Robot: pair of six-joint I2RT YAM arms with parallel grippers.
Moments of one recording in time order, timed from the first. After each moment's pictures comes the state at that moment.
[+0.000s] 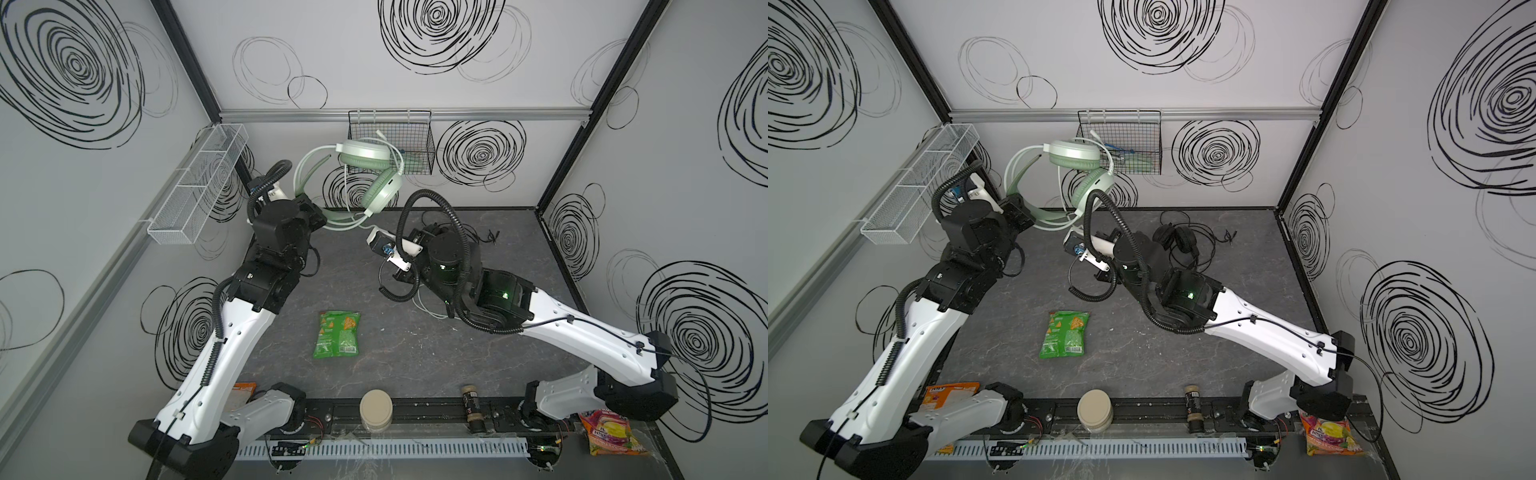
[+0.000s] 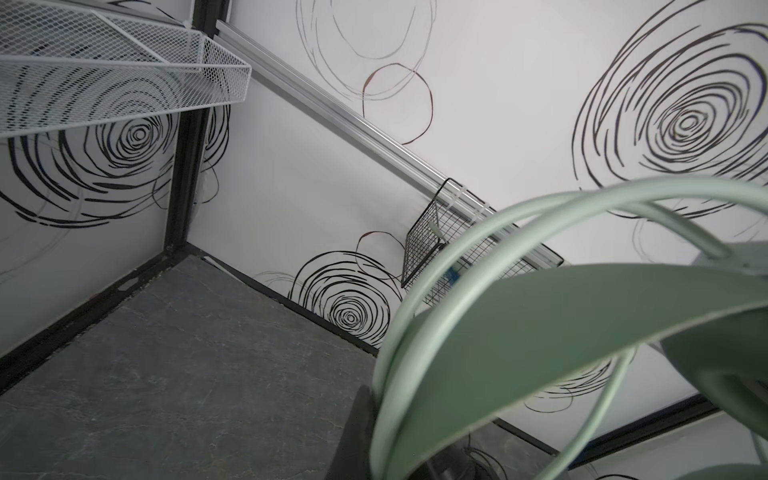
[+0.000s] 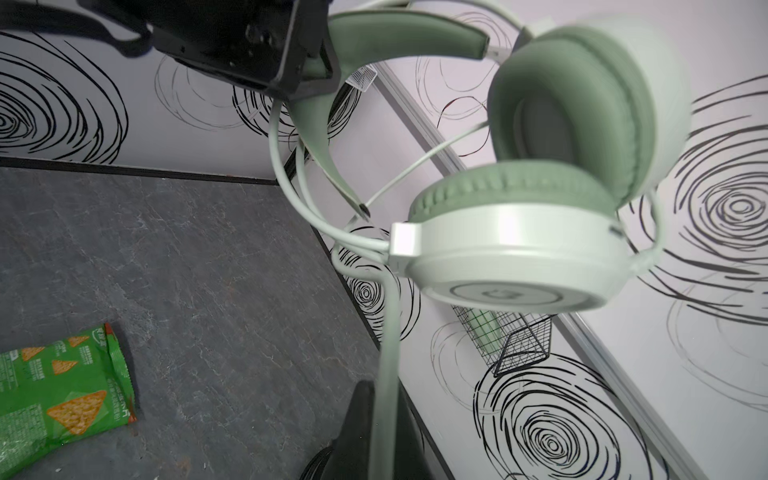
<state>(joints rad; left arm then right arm) -0.33 1.13 1.37 -0.38 -0.46 -0.55 1.20 1.42 1.59 -0.36 0.54 -0.67</state>
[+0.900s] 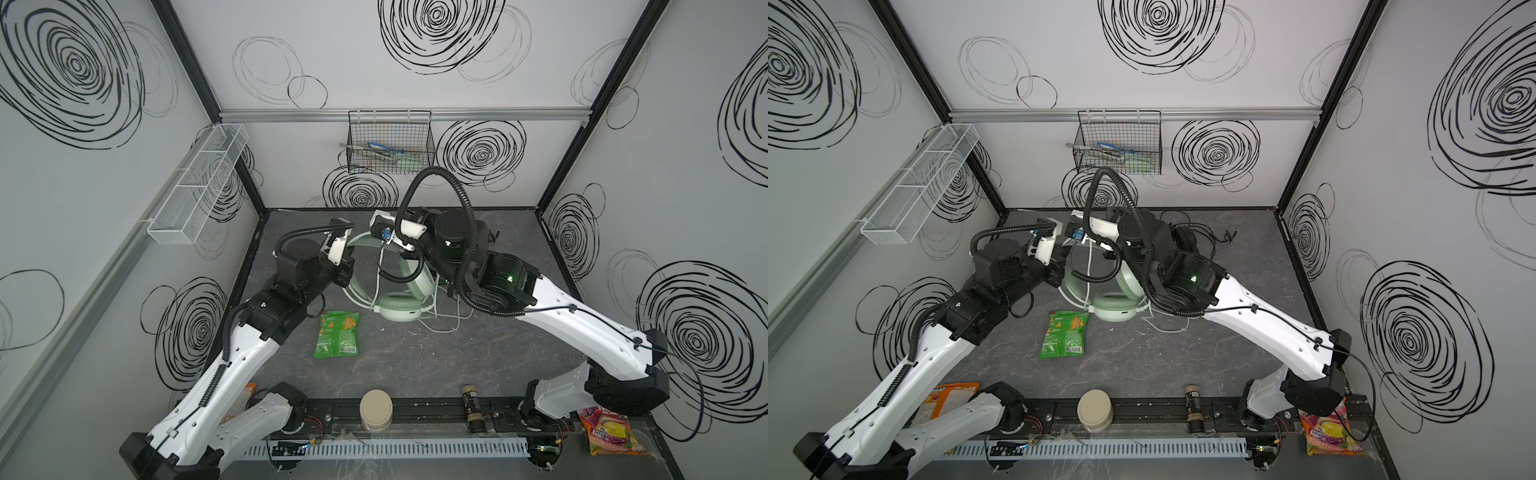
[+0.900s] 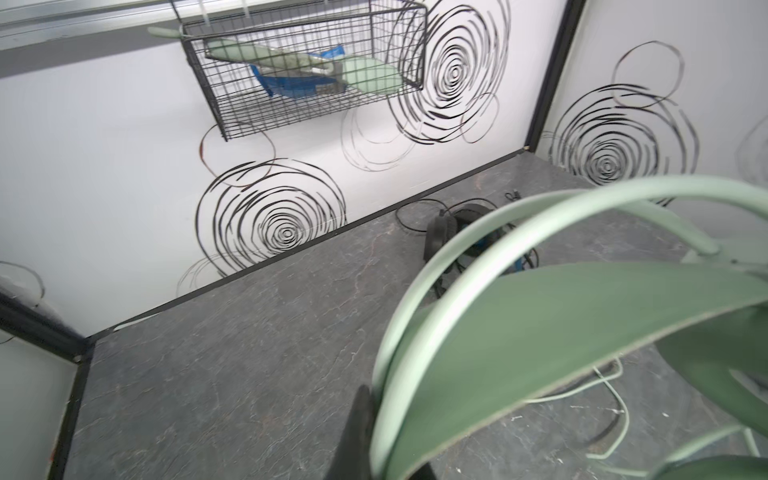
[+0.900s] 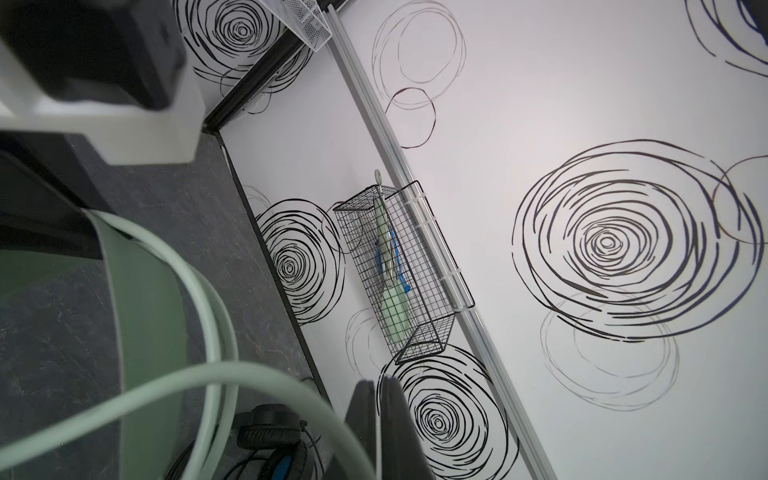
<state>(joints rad) -0.44 0.94 1.05 -0.43 0.04 0.07 1.09 1.46 1.72 -0.40 0.60 -0.89</state>
